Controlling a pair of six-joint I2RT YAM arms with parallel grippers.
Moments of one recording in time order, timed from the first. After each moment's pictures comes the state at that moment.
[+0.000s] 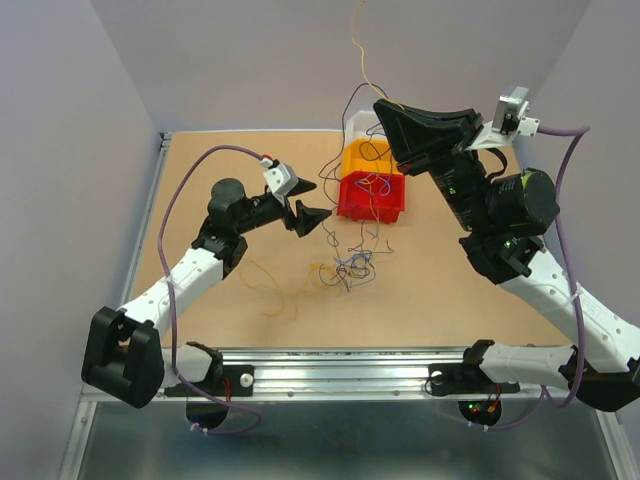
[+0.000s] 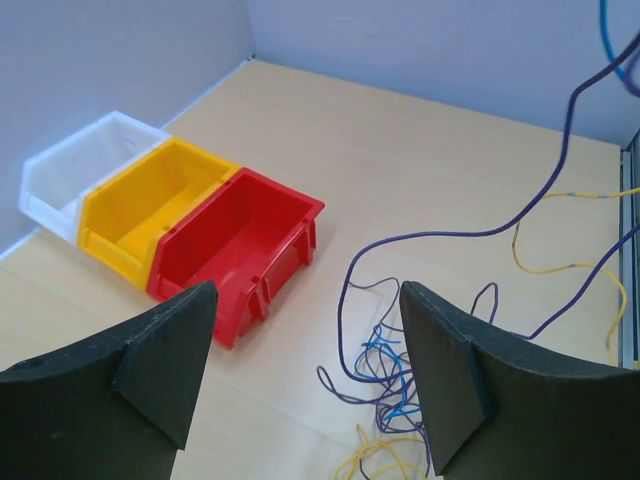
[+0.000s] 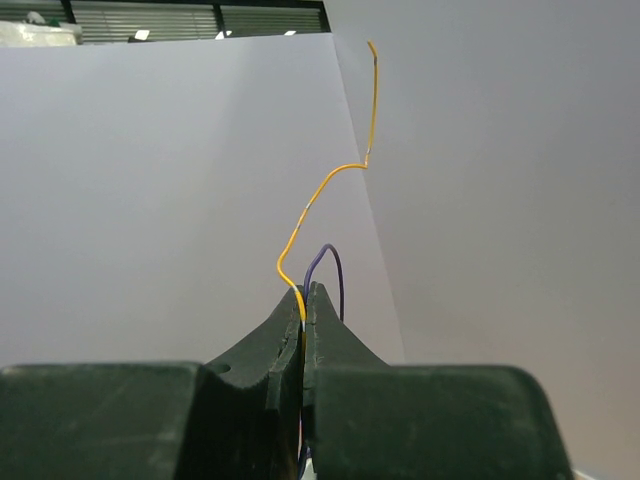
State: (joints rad) left arm -0.42 1.24 0.81 0.45 0.71 0.00; right arm 0.84 1.13 1.41 0.44 0.02 0.25
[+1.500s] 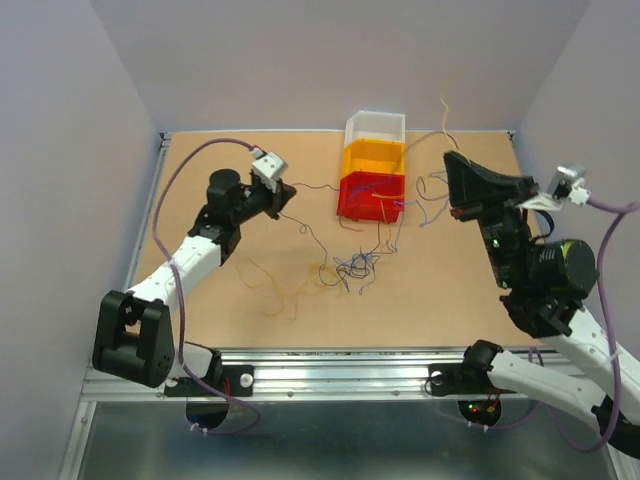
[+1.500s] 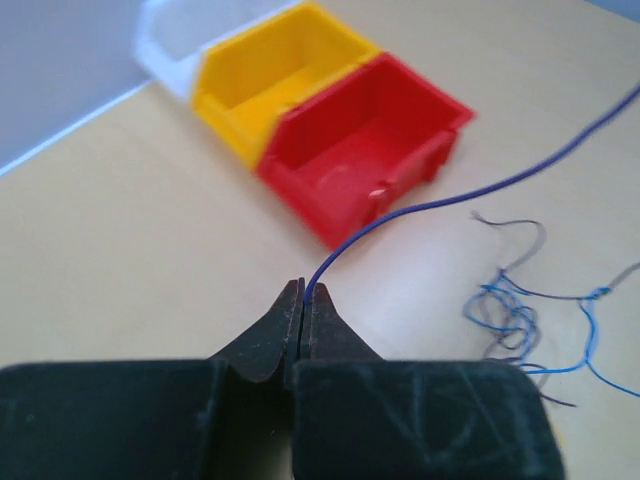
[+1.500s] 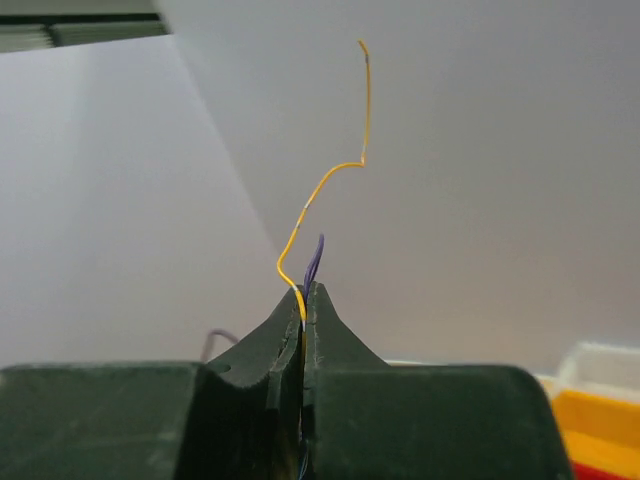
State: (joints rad) left arm -0.40 1.35 0.84 0.31 0.51 0.12; right arm 0.84 0.84 1.13 0.37 0.29 0.22
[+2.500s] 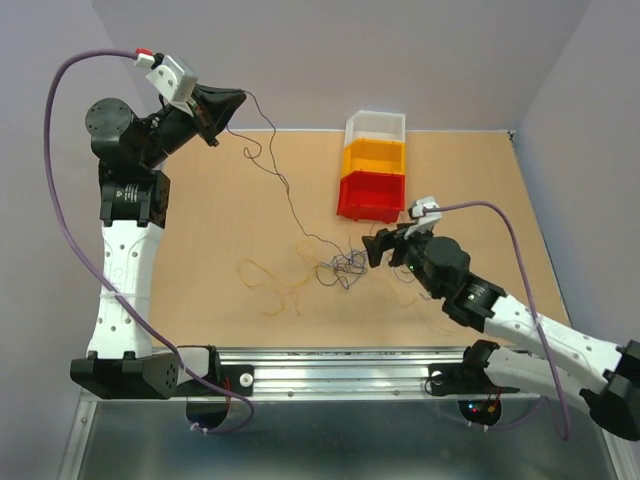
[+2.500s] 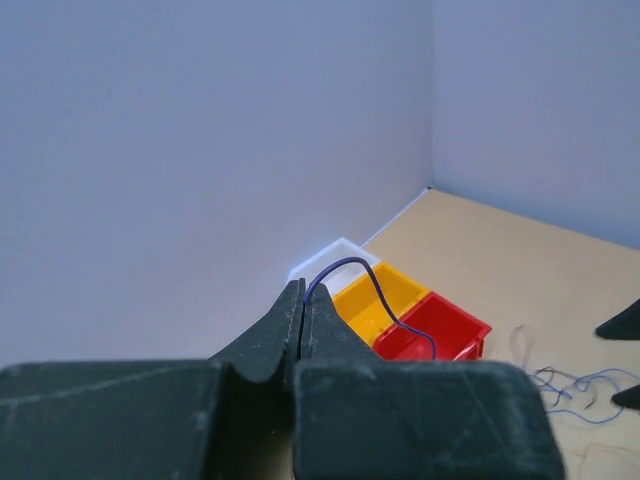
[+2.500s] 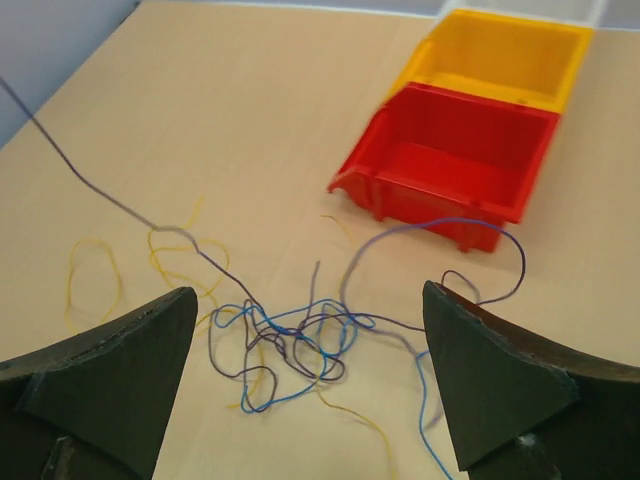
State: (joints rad) left arm -0.03 1.24 1.54 0.00 0.79 -0.04; right arm 0.84 0.82 0.59 0.11 0.46 0.26
